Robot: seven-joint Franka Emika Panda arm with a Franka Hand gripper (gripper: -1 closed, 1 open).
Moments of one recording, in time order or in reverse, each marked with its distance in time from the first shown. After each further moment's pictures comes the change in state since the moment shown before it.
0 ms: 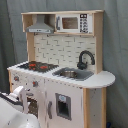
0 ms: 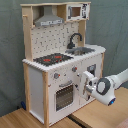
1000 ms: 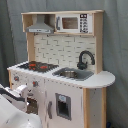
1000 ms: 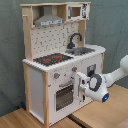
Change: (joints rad) arm -0.162 -0.002 0.050 0.139 0.032 0.211 -0.011
